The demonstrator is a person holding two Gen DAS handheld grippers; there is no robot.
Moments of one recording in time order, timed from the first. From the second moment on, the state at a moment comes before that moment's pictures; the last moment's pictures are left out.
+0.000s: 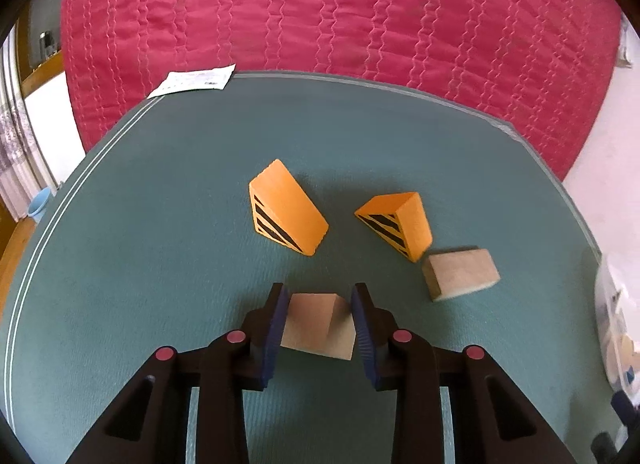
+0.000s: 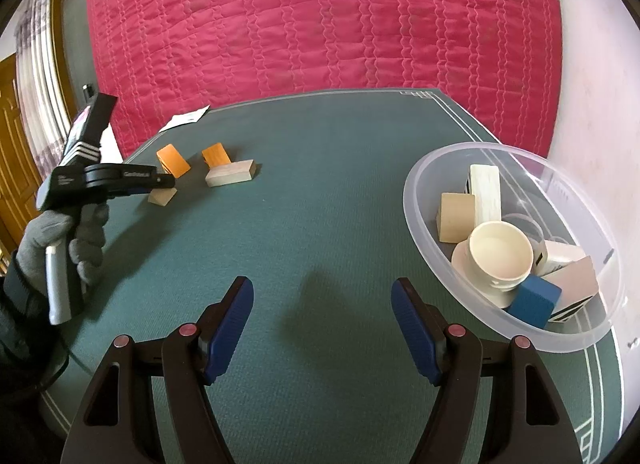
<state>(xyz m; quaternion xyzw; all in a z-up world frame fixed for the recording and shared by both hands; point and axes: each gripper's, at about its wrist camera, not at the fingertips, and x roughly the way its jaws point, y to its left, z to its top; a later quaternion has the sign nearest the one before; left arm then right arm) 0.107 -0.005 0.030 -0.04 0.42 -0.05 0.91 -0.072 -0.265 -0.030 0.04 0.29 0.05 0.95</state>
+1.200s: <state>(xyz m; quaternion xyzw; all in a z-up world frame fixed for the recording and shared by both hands) 0.061 0.024 0.017 -0.02 0.44 0.01 0.90 -0.072 -0.266 -0.032 0.04 0.29 0.05 0.95</state>
